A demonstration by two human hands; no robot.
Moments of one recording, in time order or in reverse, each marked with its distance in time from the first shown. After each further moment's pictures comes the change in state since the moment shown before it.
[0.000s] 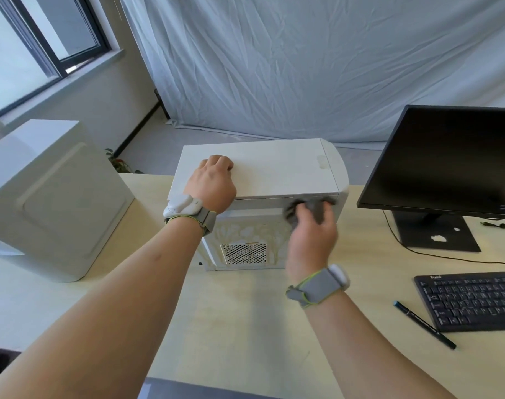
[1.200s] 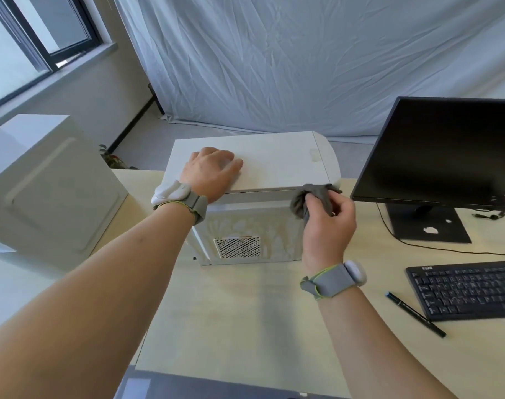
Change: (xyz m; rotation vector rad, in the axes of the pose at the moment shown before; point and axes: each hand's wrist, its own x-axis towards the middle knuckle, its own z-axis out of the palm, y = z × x) left_hand 0.002 0.014 -0.010 -0.123 -0.138 -0.111; right_hand 0.018 -0.020 -0.034 -0.024 0.027 -0.074
